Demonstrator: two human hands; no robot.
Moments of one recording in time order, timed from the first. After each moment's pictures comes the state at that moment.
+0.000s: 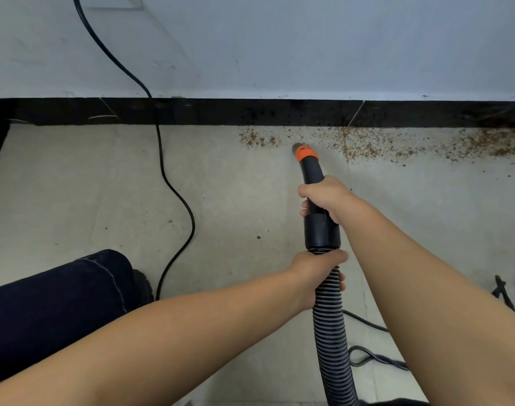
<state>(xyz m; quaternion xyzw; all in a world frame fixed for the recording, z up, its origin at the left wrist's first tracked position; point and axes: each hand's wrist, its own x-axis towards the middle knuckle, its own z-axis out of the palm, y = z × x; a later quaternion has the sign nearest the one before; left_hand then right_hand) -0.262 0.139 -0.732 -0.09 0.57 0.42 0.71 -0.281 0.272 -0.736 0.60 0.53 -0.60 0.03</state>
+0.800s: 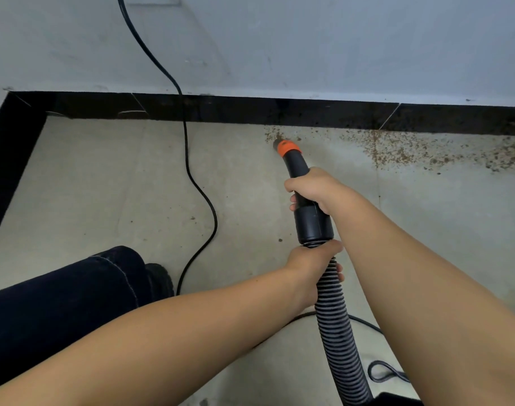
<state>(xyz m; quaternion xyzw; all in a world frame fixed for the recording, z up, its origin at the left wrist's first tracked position) -0.297 0.130 -0.727 -0.16 0.57 0.48 0.65 -0.343 0.254 -0.738 0.53 0.58 -0.61 0.09</state>
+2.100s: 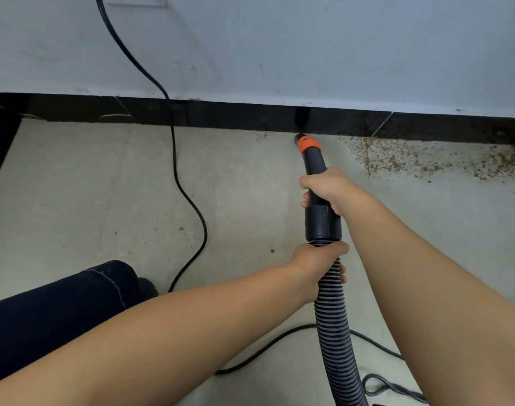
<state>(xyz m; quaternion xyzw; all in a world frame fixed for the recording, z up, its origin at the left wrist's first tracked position) -0.309 0.157 -0.729 -0.11 0.58 0.44 0.68 -0.336 0.286 -0.735 0.59 0.55 -0.60 0.04</state>
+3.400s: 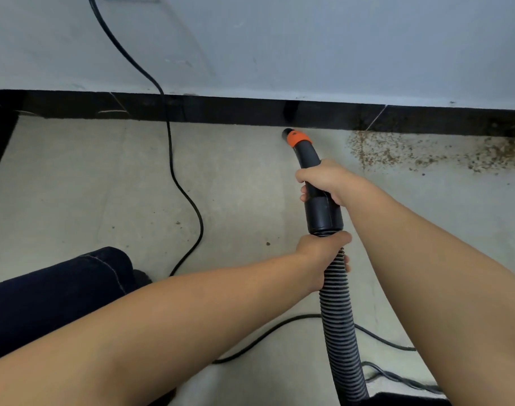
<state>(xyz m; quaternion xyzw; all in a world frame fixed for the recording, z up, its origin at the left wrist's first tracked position) -0.296 0.170 -0.726 -0.11 0.59 0.44 0.67 -0.330 0.295 -0.731 0.54 0.58 -0.60 0.08</state>
